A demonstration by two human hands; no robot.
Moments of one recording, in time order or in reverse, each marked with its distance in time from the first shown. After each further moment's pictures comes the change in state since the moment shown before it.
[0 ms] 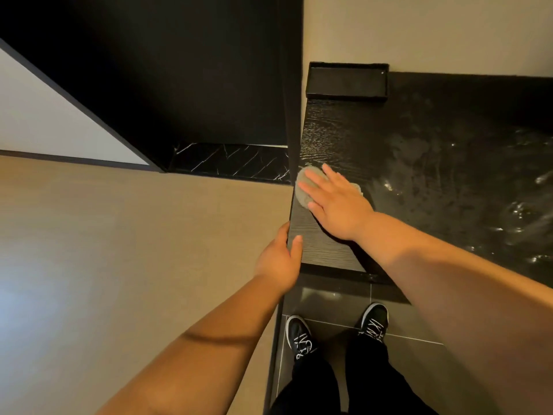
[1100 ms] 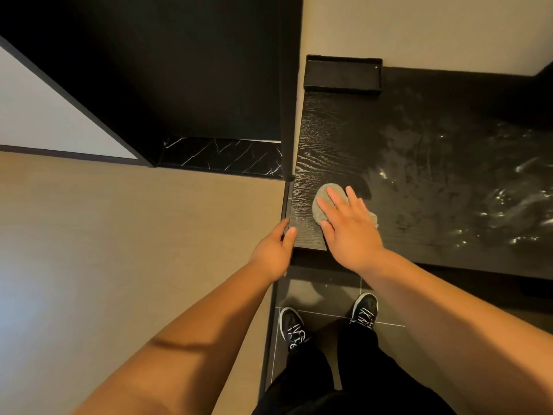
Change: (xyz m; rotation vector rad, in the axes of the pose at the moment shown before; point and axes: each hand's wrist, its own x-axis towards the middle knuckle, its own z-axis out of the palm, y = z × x) left_hand -0.008 -0.012 -0.018 -0.121 -0.186 0.016; right_hand -0.076 -0.044 0.025 -0.002 0.058 0.318
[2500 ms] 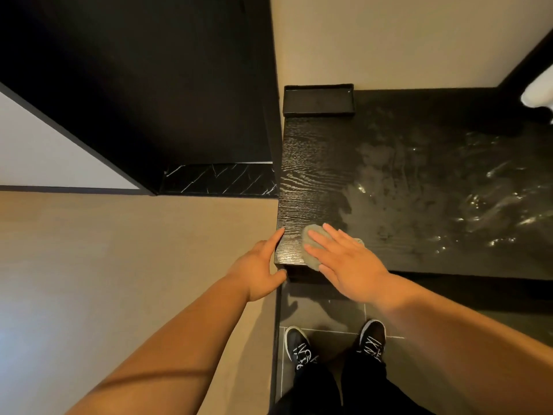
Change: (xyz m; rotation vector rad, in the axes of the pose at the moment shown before) left_hand -0.012 0.013 -0.035 0.510 -0.131 0.171; right_hand -0.041 0.044 0.010 -0.076 -0.057 -0.374
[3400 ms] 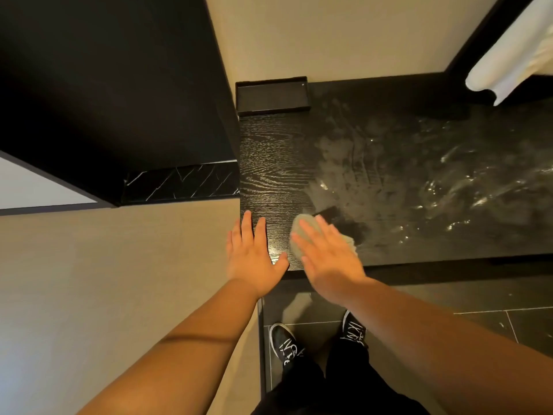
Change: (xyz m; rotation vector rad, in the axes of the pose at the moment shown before) left_hand 0.043 0.066 0.027 0.330 0.292 -0.046; right_hand -0.010 -0.001 -0.001 -0.014 0.082 0.341
